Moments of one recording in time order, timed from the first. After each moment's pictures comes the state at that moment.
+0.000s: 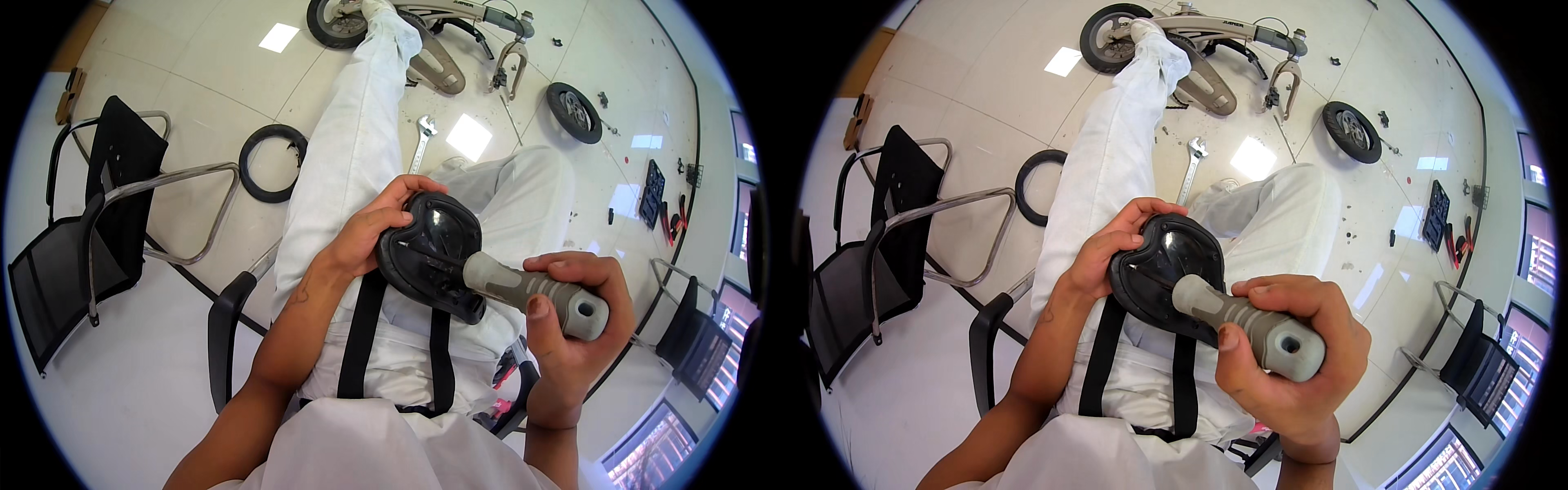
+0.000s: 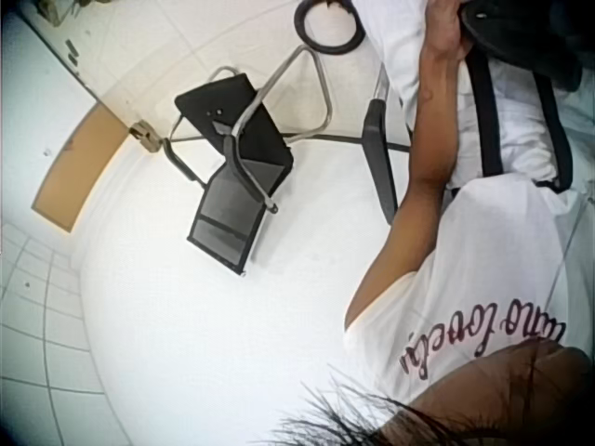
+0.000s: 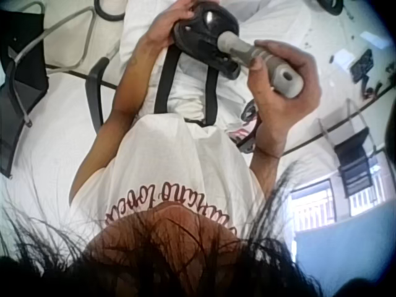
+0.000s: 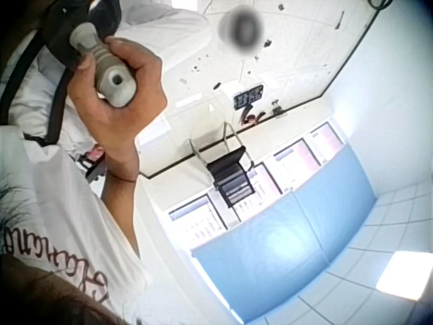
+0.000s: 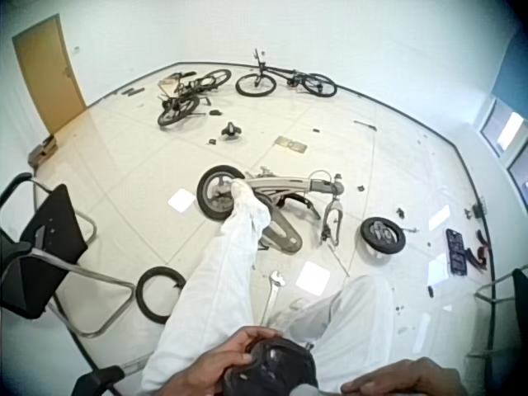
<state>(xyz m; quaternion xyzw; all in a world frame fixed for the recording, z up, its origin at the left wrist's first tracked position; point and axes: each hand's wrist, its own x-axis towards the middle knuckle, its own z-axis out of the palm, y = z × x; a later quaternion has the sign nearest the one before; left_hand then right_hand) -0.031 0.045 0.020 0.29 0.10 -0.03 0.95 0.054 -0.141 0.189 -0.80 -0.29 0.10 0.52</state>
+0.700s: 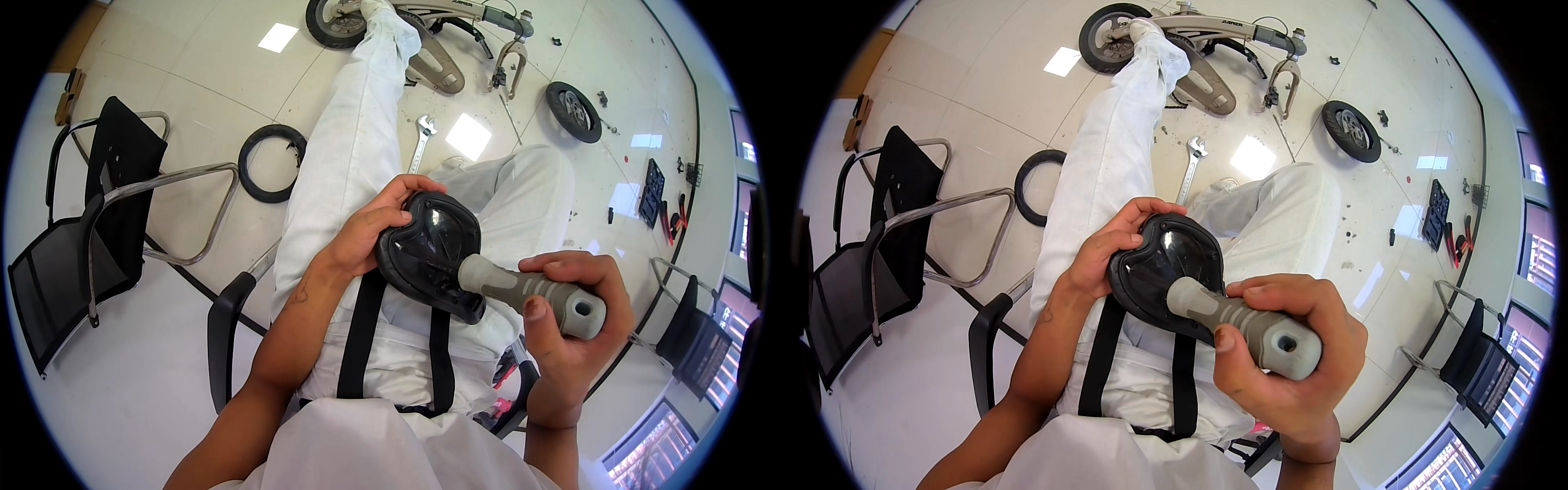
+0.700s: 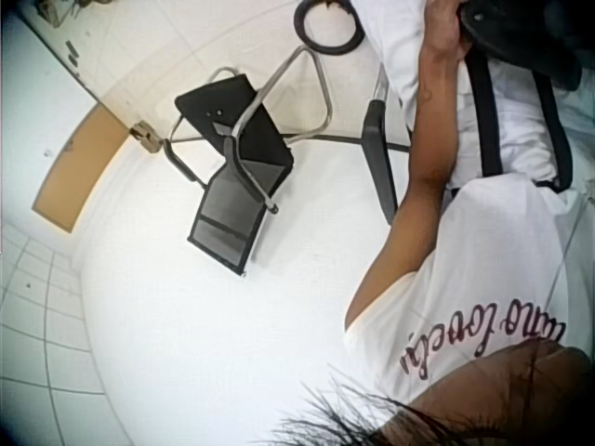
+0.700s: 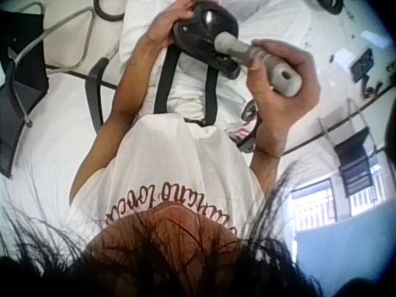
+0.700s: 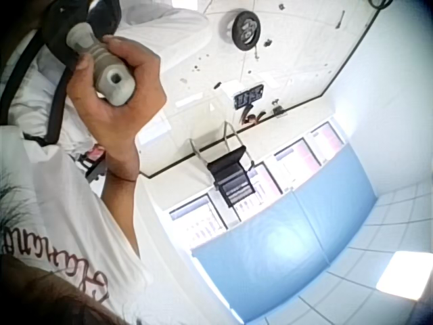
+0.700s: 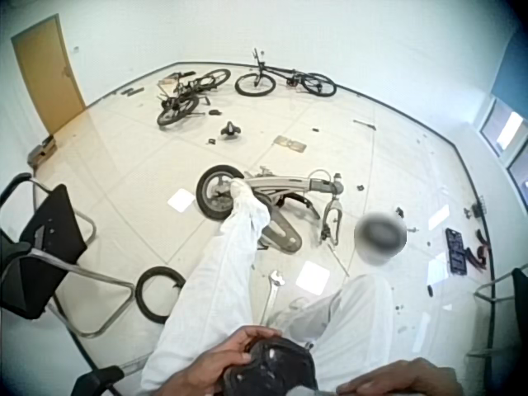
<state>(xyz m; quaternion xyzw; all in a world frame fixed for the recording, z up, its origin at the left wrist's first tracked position) -0.031 0.045 0.023 0.29 0.11 -0.03 0.95 0.056 -0.142 0.190 -0.80 -0.29 0.12 0.51</state>
